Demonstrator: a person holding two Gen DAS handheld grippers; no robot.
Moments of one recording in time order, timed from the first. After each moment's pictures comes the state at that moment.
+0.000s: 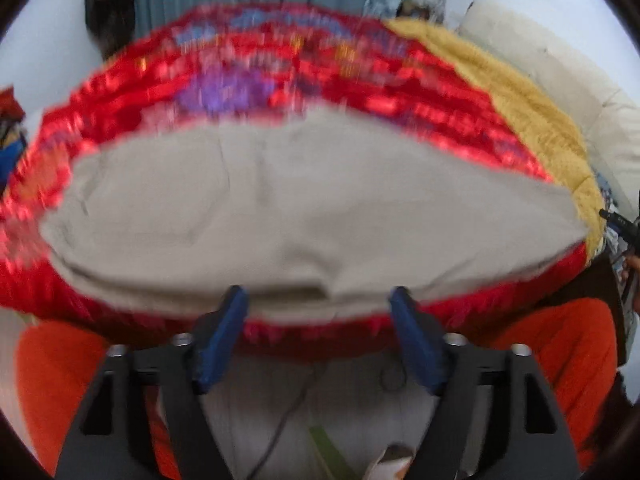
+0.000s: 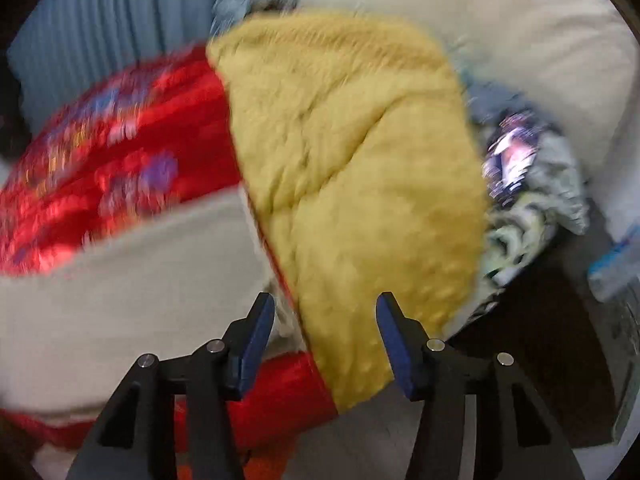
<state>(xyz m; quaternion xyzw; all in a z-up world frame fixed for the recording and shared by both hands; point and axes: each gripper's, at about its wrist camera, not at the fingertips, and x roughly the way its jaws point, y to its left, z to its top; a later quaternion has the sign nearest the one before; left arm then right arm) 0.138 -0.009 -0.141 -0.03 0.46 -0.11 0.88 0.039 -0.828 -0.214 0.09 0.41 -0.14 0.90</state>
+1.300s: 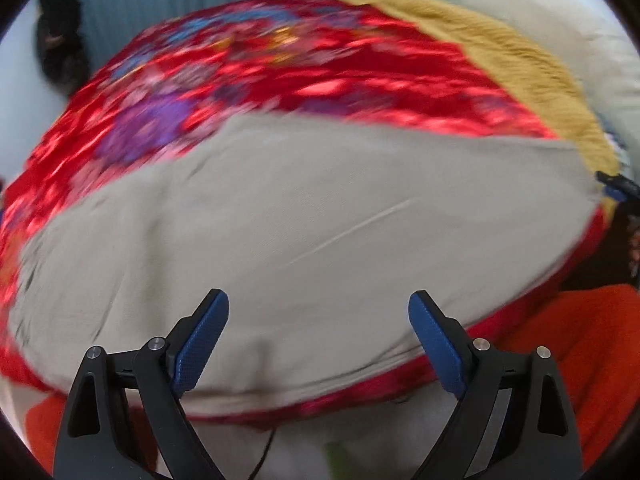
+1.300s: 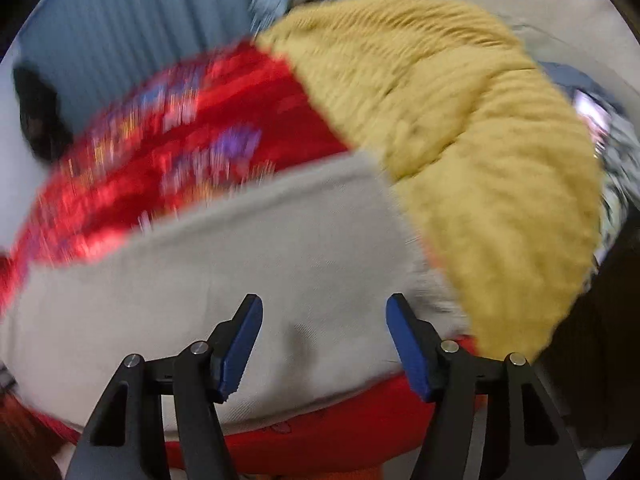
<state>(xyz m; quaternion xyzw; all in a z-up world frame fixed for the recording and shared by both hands) 0.196 -0.120 -0.167 0.07 0.49 -0.16 0.85 0.052 -0.792 -0.261 0.18 0.41 -0.07 0.89</state>
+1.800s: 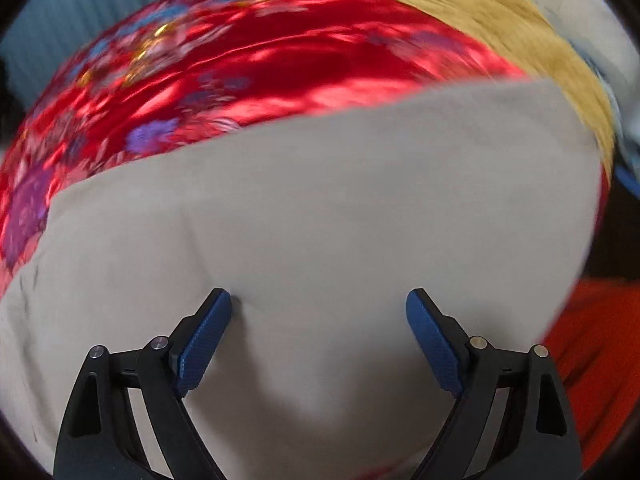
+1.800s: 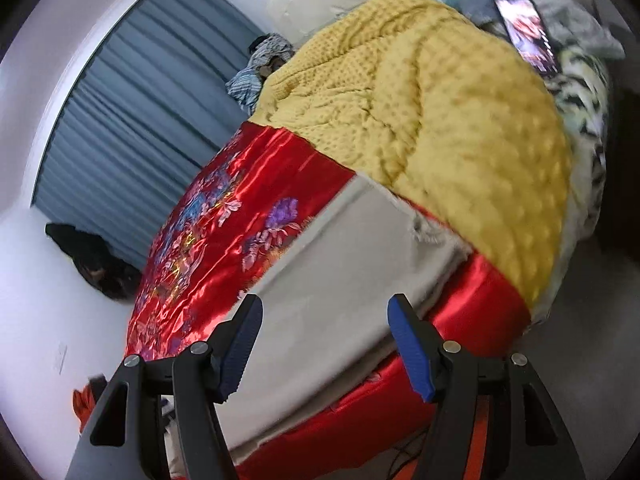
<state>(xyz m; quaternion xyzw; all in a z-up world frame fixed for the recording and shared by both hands) 0.228 -0.268 -0.226 0.17 0.51 -0.23 0.81 -0.006 -0.798 -0.264 0.40 0.33 -0.04 0.85</state>
